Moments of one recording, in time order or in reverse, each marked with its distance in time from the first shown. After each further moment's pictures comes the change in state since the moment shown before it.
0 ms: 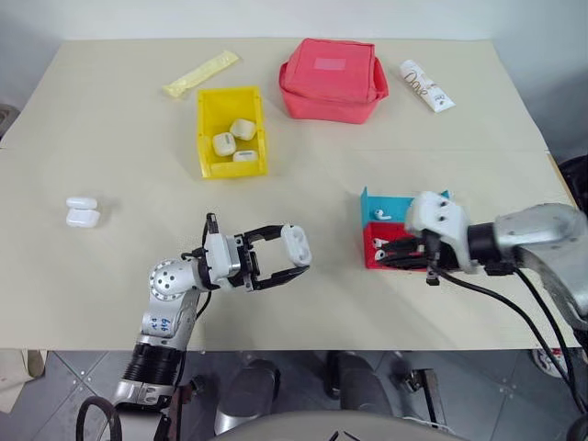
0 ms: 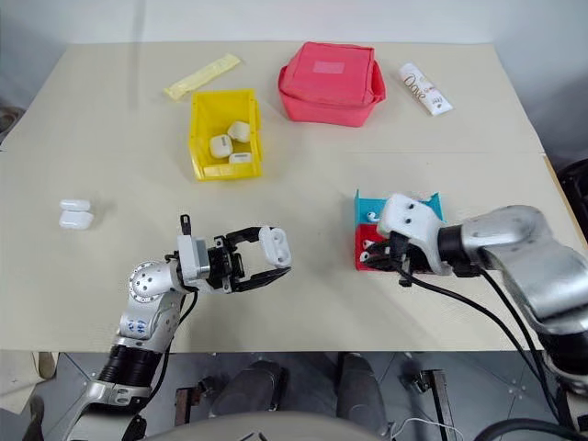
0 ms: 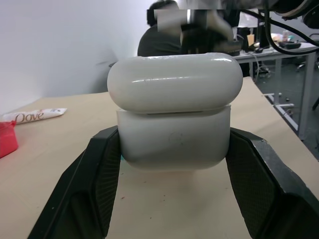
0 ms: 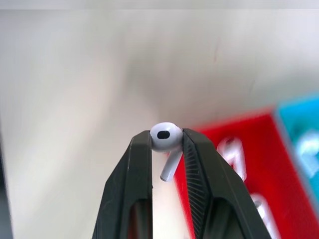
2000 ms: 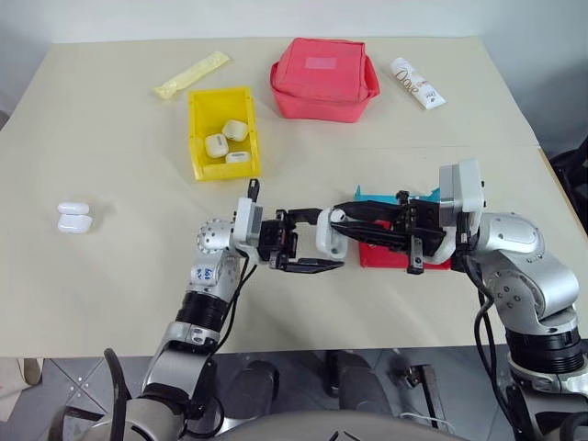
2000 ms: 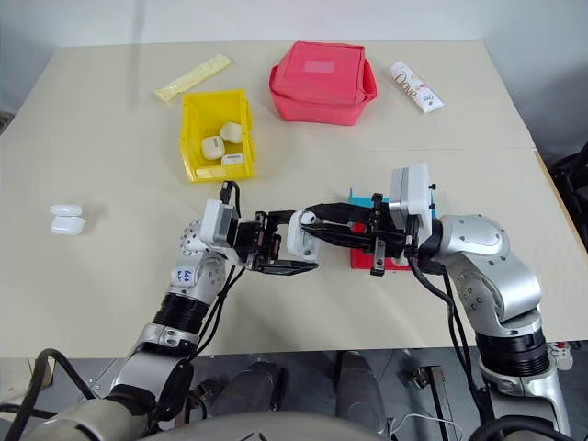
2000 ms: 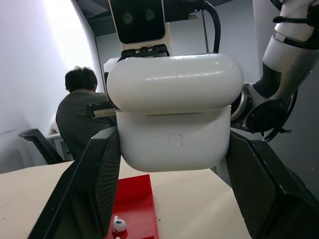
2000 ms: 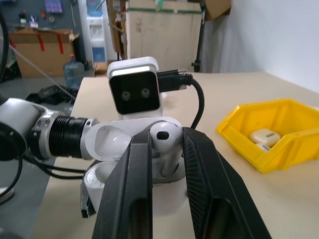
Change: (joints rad) left arm -0.319 -0.217 0.007 0.312 -0.129 0.047 -0.372; right arm -0.005 0.355 -0.021 0.105 0.261 -0.411 -0.047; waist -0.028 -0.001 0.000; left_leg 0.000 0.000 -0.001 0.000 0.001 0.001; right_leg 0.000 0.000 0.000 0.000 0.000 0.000
